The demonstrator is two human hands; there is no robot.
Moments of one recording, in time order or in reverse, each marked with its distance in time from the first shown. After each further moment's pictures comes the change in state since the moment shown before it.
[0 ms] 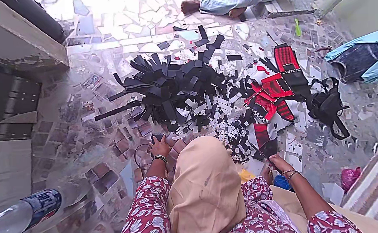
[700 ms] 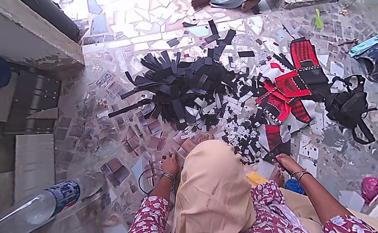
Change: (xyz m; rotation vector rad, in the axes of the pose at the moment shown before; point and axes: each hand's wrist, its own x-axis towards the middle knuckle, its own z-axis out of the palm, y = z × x) left_hand -0.049 -0.039 0.048 0.133 -0.201 0.001; right_hand 0.003 -0.031 0.010 -0.107 -0.031 0.024
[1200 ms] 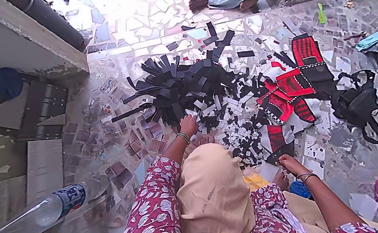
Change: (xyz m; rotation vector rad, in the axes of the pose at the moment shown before) left_hand 0.042 0.154 -0.151 -0.004 0.316 0.510; right_hand 0.005 0.001 -0.012 -0.145 -0.051 -0.052
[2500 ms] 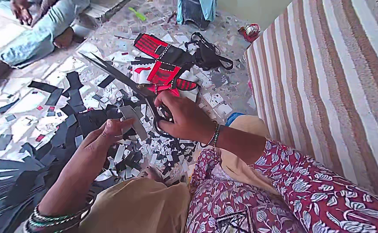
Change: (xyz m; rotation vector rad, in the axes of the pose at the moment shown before) left_hand -0.122 0.249 -0.148 -0.573 -0.294 0.726; right_hand -0.242 -0.072 -0.088 0.259 0.903 -1.047
